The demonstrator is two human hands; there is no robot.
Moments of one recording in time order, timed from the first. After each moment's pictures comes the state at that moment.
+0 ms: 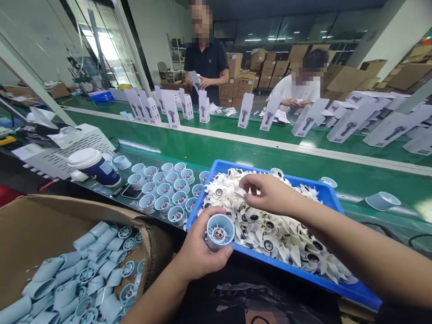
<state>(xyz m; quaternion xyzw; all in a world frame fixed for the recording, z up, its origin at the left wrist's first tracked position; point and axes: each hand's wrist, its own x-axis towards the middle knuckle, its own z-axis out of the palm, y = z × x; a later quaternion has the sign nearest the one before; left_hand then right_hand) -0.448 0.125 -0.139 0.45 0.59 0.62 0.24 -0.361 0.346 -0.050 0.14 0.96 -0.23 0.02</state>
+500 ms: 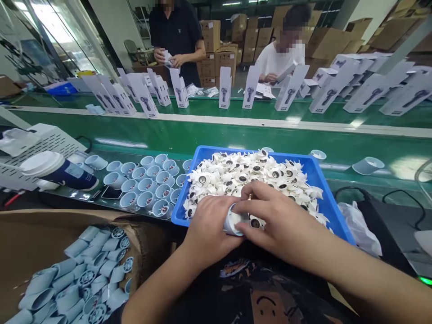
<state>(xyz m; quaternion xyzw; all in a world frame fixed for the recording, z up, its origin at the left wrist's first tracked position) -0.422 0.170 -0.113 0.63 0.65 0.42 -0.02 -0.279 0.298 -0.060 0.07 0.93 -0.32 -0.17</state>
